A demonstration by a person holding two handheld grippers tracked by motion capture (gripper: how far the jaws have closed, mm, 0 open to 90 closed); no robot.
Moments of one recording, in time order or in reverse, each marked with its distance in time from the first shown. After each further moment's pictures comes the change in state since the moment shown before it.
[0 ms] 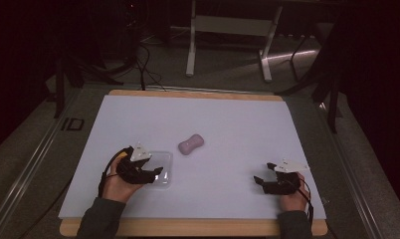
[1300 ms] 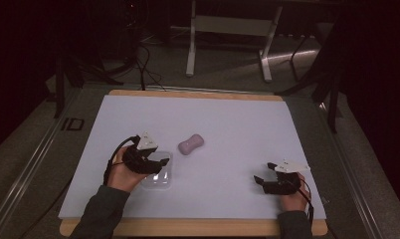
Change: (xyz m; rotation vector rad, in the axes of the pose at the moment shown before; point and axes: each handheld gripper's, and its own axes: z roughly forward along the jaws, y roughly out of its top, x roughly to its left) left arm 0.004 0.036 0.002 -0.008 -0.024 0.044; right arm 0.000 0.000 -0.001 -0.005 -0.005 0.006
